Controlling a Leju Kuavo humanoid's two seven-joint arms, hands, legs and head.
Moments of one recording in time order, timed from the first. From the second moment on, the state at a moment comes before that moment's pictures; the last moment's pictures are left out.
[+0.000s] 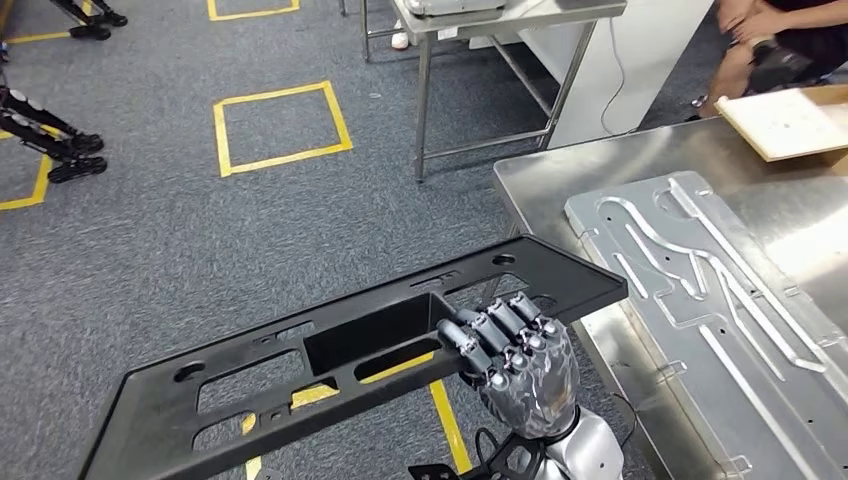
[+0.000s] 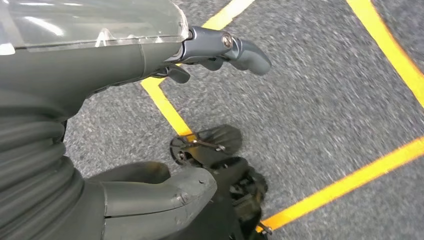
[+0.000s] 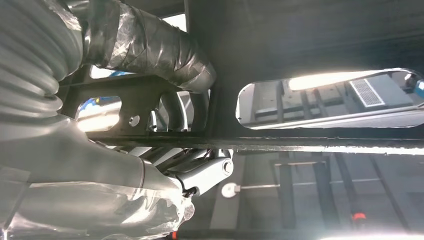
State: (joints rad) left arm -0.11 -0.17 0.88 -0.21 -1.10 -0.02 -0.46; right arm 0.01 0.23 0.28 -1.89 1.26 -0.70 -0.66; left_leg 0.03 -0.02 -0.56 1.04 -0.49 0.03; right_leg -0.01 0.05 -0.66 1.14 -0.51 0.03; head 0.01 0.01
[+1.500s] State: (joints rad) left arm -0.10 -0.16 0.88 -0.21 -1.09 0.00 -0.47; right arm 0.05 0.26 0.26 -1.92 1.24 -0.70 -0.69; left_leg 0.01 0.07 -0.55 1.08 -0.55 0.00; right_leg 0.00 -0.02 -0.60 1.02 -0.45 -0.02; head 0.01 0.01
